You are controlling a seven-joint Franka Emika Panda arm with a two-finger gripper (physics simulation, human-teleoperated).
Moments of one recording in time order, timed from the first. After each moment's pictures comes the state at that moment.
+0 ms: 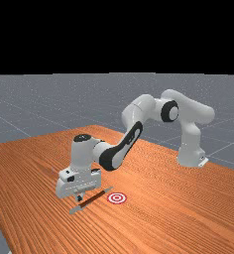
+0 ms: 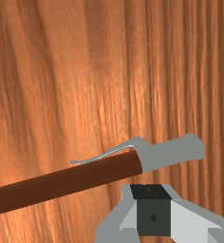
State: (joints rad) arm -0.04 1.15 -0.02 -1.00 -0.06 2.21 -0.72
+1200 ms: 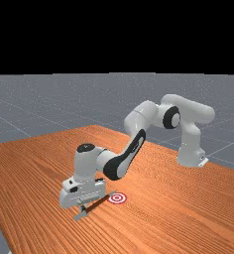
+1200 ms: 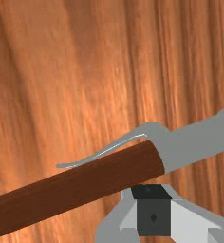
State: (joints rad) arm 0.01 1.24 -0.03 -0.90 -0.05 2.19 -0.62
